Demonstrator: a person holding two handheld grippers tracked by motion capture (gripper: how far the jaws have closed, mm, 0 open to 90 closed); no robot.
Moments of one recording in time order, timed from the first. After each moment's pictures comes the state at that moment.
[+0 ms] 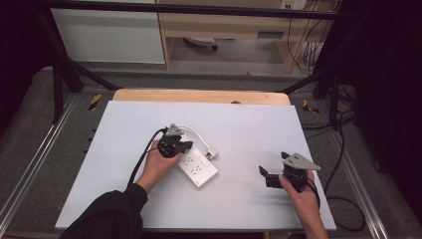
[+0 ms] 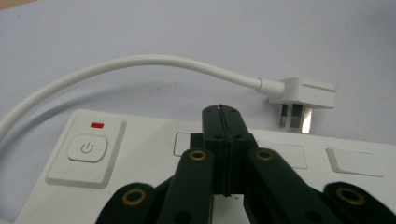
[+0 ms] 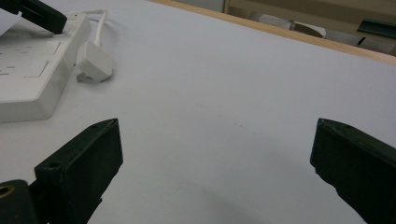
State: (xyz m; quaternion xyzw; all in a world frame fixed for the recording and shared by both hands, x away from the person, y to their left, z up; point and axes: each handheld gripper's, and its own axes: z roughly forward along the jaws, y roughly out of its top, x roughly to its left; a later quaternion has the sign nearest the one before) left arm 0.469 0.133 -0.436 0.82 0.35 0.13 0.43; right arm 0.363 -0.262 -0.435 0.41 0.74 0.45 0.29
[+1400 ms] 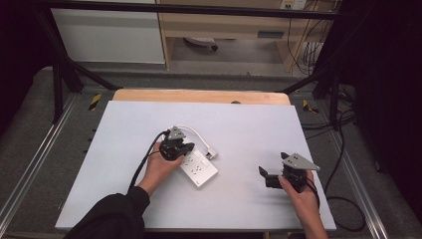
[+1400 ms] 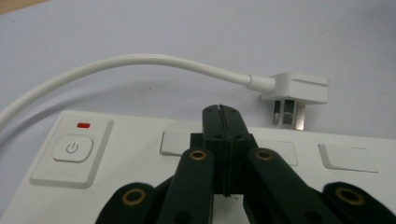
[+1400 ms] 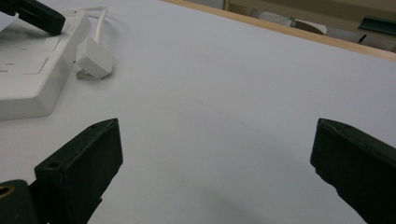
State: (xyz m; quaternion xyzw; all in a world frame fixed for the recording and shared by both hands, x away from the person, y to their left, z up) left arm 0.461 0.125 -0.438 0.83 0.34 0.15 0.42; right arm 0.363 -0.262 -0.437 0.41 0.74 0.45 0.28
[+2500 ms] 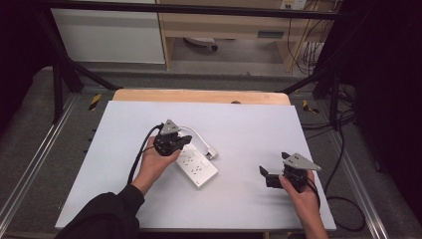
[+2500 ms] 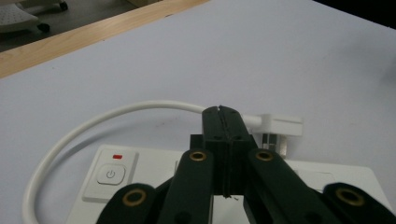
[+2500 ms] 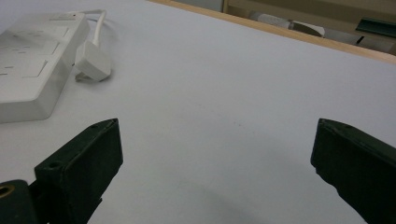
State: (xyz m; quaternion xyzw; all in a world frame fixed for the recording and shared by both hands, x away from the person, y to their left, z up) left arm 0.454 0.139 -0.400 0.80 0.34 0.17 0.46; right arm 0.363 -0.263 -0.436 0.41 0.74 0.45 0.29
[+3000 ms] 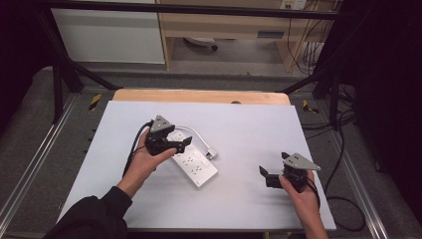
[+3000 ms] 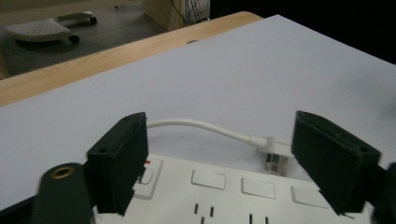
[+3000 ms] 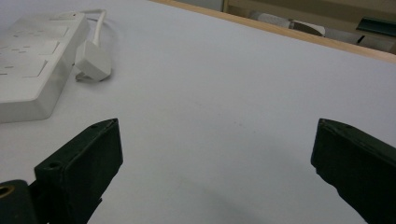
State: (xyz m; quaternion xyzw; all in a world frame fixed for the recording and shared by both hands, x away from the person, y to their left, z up) left arm 0.439 0.155 -0.374 0.77 0.37 0.19 0.48; right arm 0.363 -0.262 -0.436 0.41 0.74 0.45 0.28
